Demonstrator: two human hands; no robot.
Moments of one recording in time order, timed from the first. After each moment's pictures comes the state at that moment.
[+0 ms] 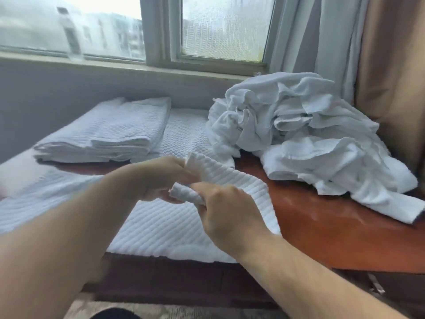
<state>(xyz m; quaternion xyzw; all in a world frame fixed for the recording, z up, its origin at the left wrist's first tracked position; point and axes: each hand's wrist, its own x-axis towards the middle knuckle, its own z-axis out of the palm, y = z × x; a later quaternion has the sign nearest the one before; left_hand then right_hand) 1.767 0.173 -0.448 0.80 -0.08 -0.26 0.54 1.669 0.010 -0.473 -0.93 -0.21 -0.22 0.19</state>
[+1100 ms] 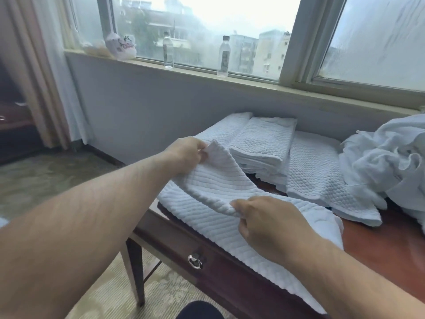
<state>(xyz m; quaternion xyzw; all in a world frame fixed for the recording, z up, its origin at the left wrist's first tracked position) 1.768 0.416 -0.441 0.95 0.12 0.08 0.29 1.715 0.169 -0.465 -0.91 -0.40 -0.10 0.04</state>
